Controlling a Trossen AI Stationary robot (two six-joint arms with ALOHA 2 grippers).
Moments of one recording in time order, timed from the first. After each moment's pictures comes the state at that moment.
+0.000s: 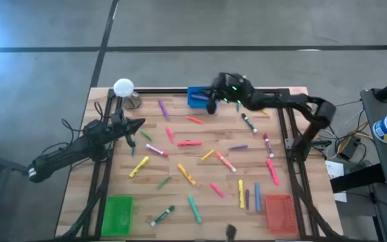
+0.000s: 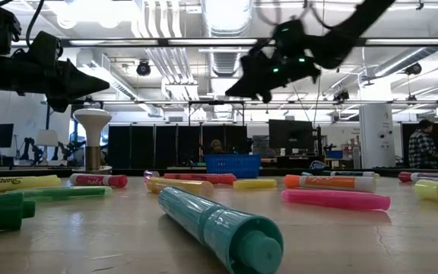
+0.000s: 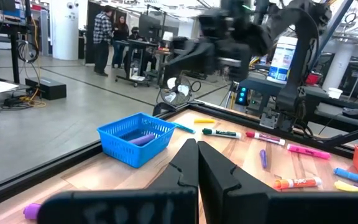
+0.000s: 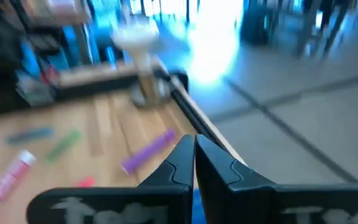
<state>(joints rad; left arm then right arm) 0.43 0.02 0.01 0.02 -0.02 -0.16 -0.54 1.66 0.95 0.53 -0.18 0.02</state>
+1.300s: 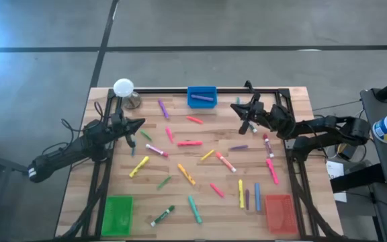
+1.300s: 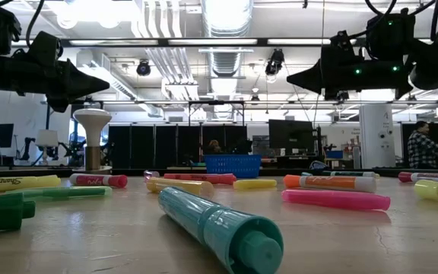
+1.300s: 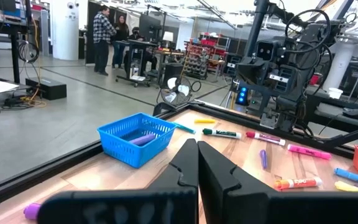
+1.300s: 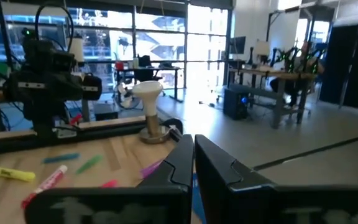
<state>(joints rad) 0.43 0.02 0.01 0.02 -0.02 -0.16 -0.50 1.24 0.23 1.14 -0.08 -0.01</state>
